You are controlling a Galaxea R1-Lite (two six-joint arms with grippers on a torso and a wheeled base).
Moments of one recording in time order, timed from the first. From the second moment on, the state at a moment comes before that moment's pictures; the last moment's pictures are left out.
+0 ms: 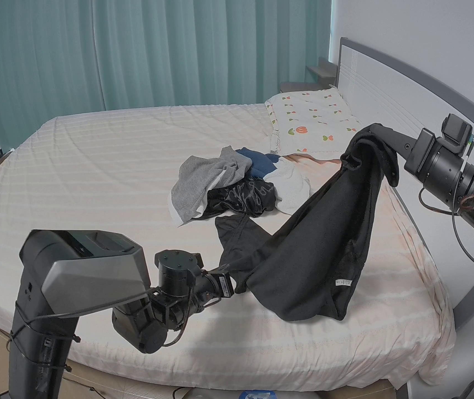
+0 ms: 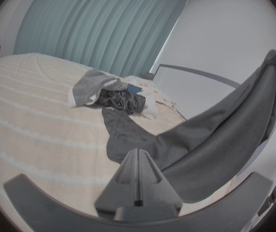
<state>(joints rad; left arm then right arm) -0.55 2.44 -0.80 -1.33 0.04 -0.45 0.43 1.49 -0.73 -0.91 0.14 0.49</state>
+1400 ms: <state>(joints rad) -0.60 2.64 -1.06 -1.16 0.09 -0.42 0.50 1.48 -0.78 -0.91 0.13 0.47</state>
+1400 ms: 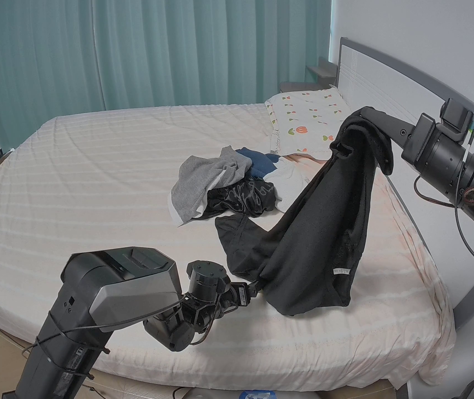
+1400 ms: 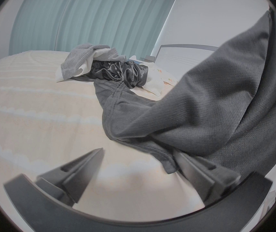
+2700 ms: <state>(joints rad) -0.61 2.29 -0.88 -1.10 0.07 -0.42 0.55 1.52 -0.78 -0.92 0.12 0.48</state>
